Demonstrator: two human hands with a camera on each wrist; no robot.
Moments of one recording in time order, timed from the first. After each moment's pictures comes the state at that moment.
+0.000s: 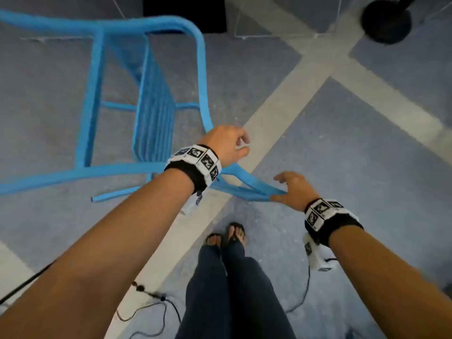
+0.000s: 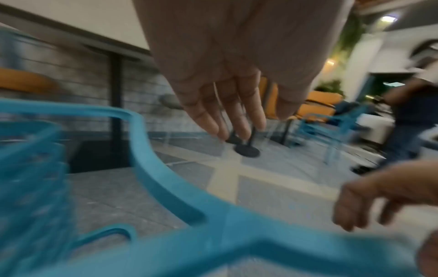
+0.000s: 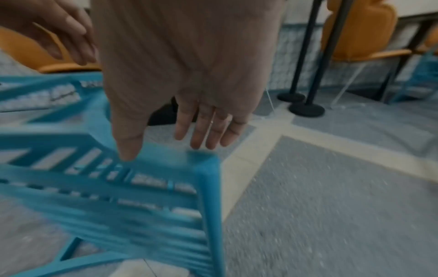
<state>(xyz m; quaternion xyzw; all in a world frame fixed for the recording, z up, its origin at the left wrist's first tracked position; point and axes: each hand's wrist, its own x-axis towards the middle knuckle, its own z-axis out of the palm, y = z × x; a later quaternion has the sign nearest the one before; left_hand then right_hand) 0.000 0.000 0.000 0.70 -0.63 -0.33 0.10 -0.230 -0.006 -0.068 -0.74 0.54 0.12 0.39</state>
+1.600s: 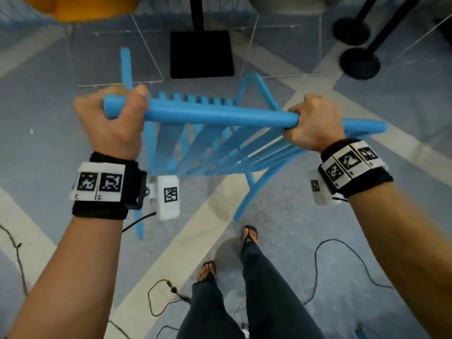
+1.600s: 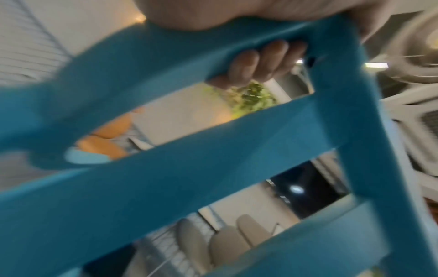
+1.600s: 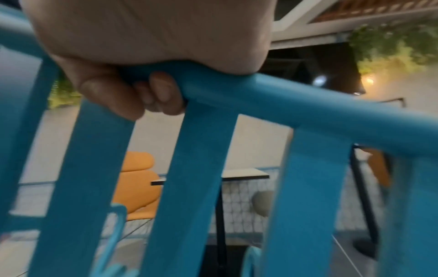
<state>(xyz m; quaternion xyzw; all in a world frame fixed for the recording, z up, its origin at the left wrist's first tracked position) 0.102 0.189 0.280 0.62 -0.39 -0.09 0.68 -0.135 0.046 0.256 -0.87 0.49 -0.05 0.09</state>
